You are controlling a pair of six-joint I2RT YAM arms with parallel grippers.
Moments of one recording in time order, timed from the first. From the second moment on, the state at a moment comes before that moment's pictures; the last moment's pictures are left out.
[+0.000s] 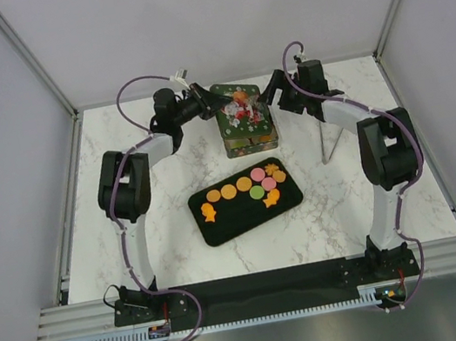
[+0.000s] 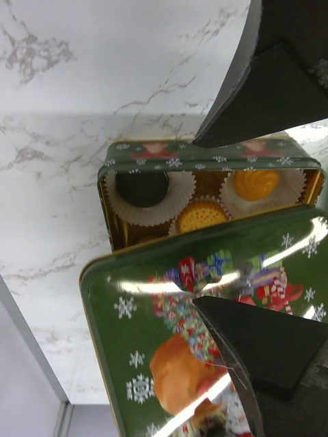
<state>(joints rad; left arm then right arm) -0.30 2.19 1.50 0.65 0.74 -1.08 0.18 1.97 1.42 0.00 -0.26 0.61</state>
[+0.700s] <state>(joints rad) -0.32 2.35 1.57 0.75 0.74 -1.24 0.17 2.10 1.37 0.26 -0.40 0.75</state>
